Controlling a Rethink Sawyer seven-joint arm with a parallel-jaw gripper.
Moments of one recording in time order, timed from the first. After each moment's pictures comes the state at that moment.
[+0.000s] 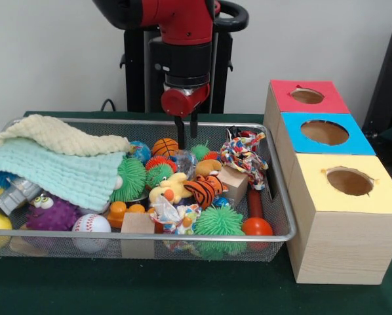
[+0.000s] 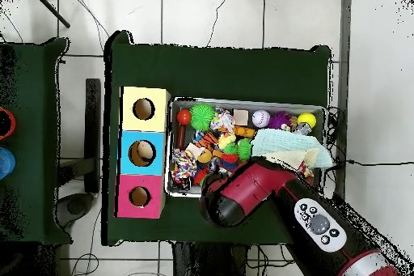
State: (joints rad) arm -0.73 -0.68 0.67 2.01 -1.11 0.48 1.34
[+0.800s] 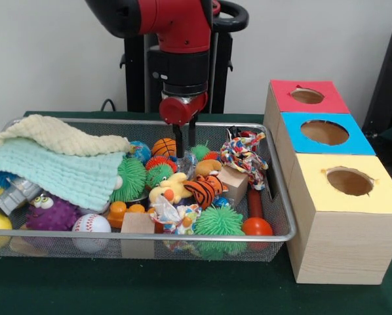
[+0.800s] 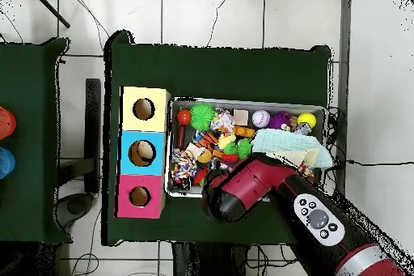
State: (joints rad) arm -0.73 -0.64 0.67 1.97 -1.14 0.48 1.34
